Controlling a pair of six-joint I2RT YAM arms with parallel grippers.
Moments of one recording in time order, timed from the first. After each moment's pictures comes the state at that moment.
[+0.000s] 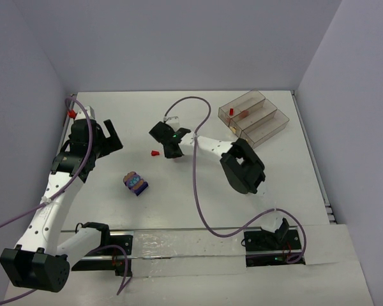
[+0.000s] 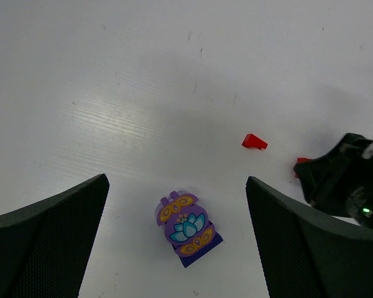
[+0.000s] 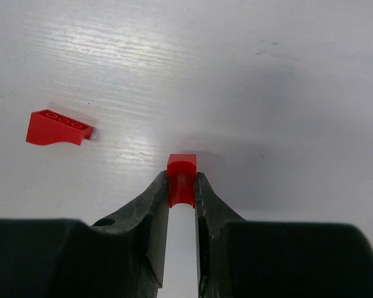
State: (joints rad) left arm -0.18 1.00 0.99 -0.63 -0.23 -0.43; right arm 0.86 2.21 1.76 -0.61 0.41 0.64
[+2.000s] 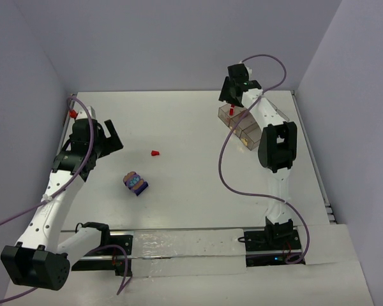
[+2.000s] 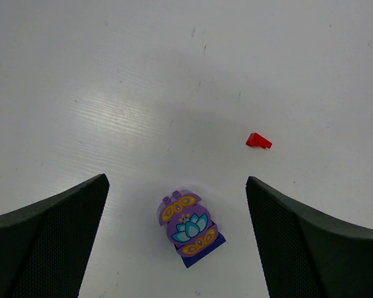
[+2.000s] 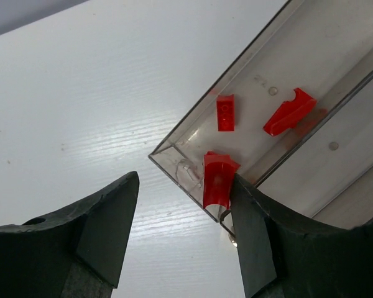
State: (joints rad) left arm -0.18 1.02 0.99 -0.63 -0.24 -0.43; right arm 0.21 2.24 2.07 -0.63 0.20 0.47
